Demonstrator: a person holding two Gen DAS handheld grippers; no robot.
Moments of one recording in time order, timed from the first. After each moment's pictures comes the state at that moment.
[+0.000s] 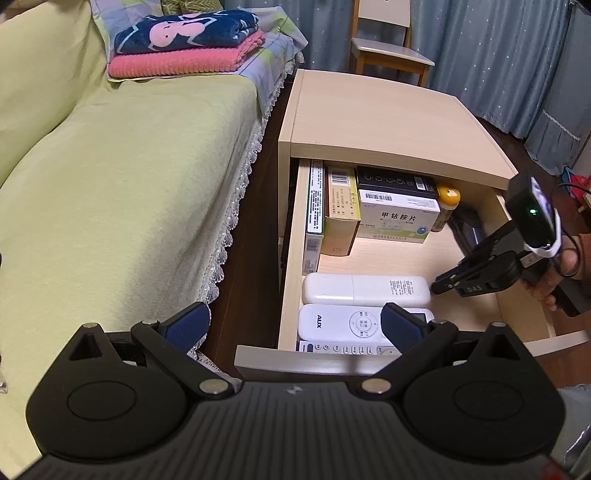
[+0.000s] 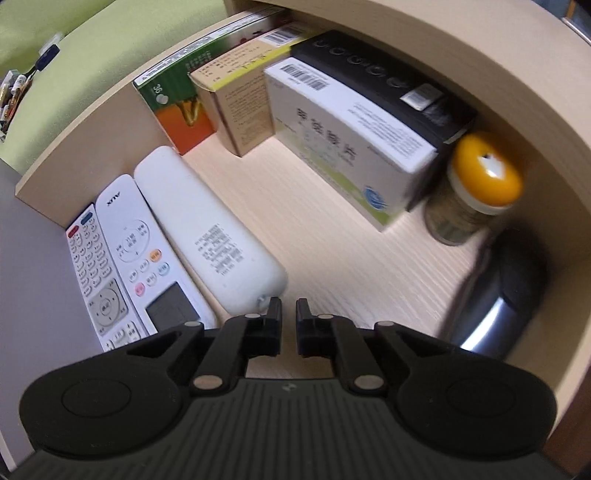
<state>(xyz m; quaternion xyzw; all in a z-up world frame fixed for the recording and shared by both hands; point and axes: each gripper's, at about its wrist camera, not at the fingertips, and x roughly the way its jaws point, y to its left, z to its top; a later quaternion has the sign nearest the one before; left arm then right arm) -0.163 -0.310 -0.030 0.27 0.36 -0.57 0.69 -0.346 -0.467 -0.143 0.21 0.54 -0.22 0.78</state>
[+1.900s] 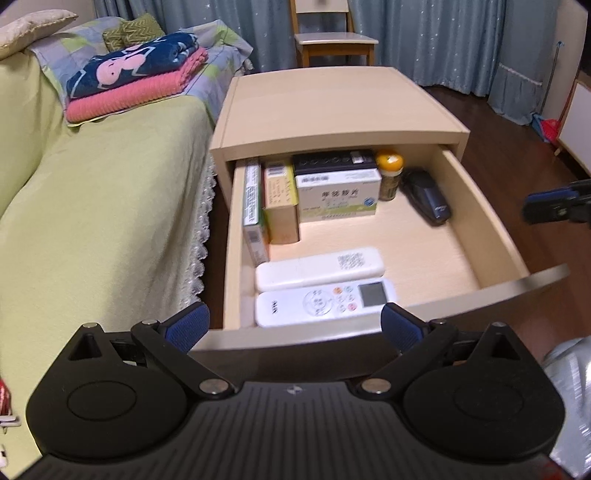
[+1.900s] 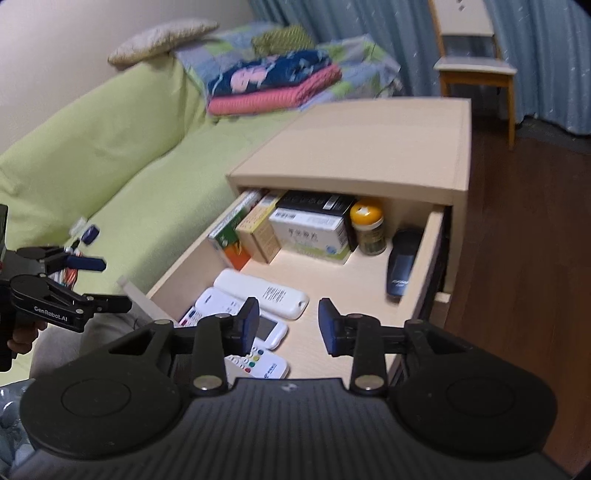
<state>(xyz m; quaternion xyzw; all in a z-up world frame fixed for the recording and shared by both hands) -0.225 -0.299 -0.025 0.34 0.30 -0.61 0.66 -0.506 -0.344 -0.010 0.28 0.25 -0.36 0.85</state>
